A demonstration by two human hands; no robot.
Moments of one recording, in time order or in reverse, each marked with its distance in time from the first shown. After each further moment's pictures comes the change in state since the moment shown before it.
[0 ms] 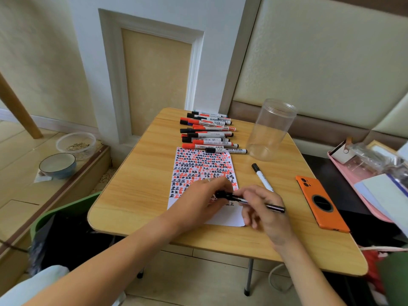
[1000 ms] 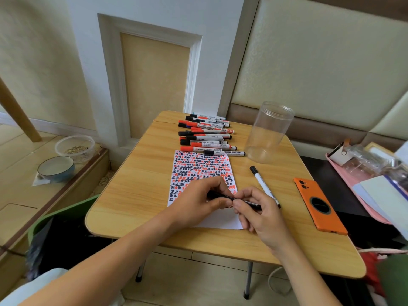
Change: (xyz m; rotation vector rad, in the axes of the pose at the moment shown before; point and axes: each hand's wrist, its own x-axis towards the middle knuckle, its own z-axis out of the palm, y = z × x) left_hand 0.008 0.000 -0.003 -0.418 -0.032 -0.125; right_hand 0.000 0.002 0.001 -0.121 -0.029 0.017
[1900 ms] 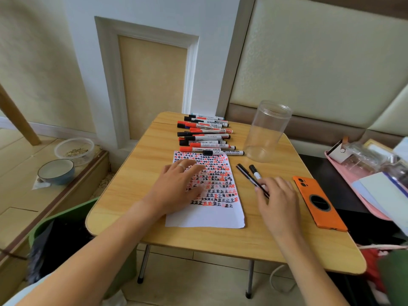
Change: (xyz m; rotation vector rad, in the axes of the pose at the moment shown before) left_hand 0.003 -0.029 -0.049 0.961 0.013 -0.157; right_hand 0.020 0.020 -0.026 -1.033 0.485 -0.234
